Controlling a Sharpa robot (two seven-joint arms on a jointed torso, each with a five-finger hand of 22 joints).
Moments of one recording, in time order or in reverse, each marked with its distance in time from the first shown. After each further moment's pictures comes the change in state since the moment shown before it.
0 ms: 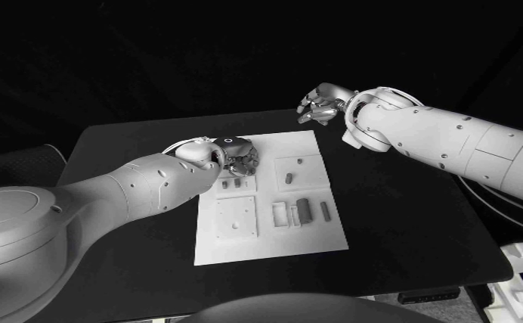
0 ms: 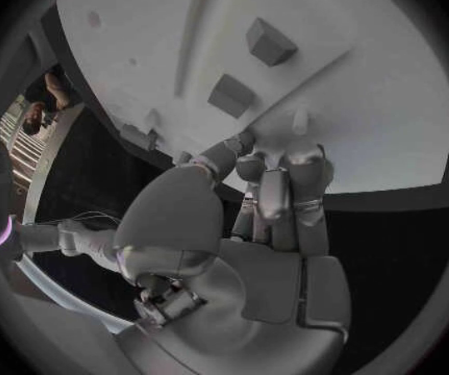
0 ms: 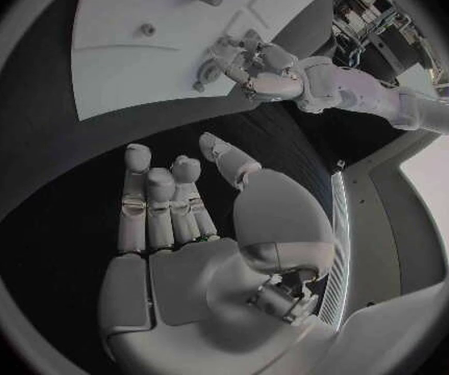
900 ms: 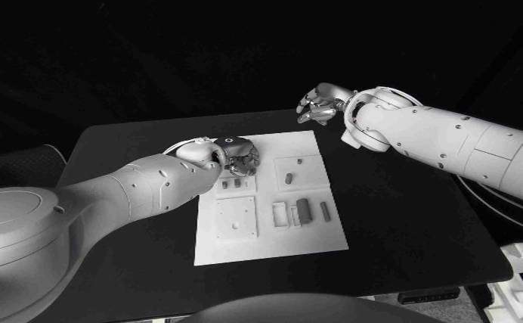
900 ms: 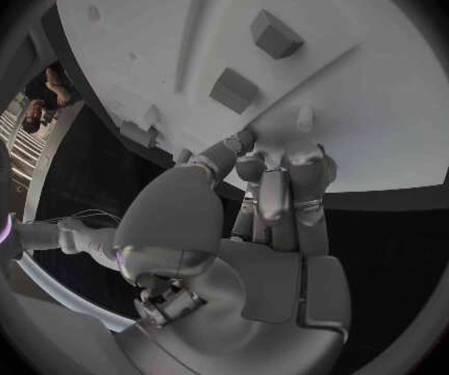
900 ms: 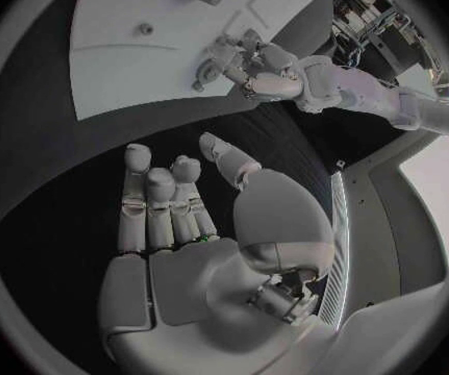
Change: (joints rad) left arm -0.002 0.010 0.000 -0.010 0.016 -0.010 0.008; left_hand 0.000 0.000 0.000 0.000 0.000 0.003 -0.003 0.000 0.000 0.004 0.004 0.000 0.002 0.011 -0.004 0.012 0.015 0.000 0.000 0.000 0.004 0.000; right arm 0.000 0.002 0.000 -0.001 0.000 0.000 0.000; right_hand 0.000 0.000 0.000 0.000 0.000 0.000 0.000 0.000 0.000 0.002 -0.002 0.000 0.000 0.000 0.000 0.000 -0.001 0.000 0.000 0.000 0.000 0.000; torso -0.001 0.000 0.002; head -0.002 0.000
